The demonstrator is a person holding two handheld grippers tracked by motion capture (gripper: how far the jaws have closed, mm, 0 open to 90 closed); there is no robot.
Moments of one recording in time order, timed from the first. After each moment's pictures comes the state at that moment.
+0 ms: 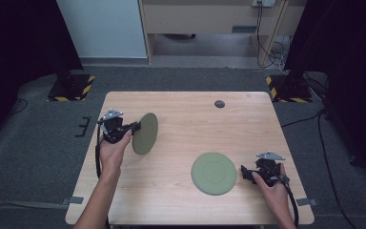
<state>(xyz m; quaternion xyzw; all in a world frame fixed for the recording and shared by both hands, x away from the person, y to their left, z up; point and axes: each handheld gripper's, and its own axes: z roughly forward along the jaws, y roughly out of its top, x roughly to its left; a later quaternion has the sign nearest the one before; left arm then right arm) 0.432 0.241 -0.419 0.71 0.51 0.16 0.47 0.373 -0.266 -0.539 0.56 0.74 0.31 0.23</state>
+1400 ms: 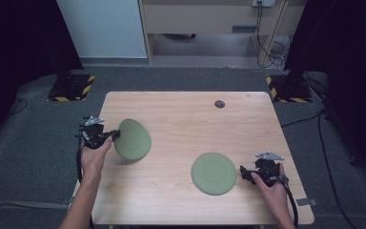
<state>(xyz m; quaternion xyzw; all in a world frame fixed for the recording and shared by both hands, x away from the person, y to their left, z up) 0.430 0.309 -0.454 0.70 0.55 0.17 0.41 0.372 -0.264 -0.539 0.55 0.74 0.31 0.23</state>
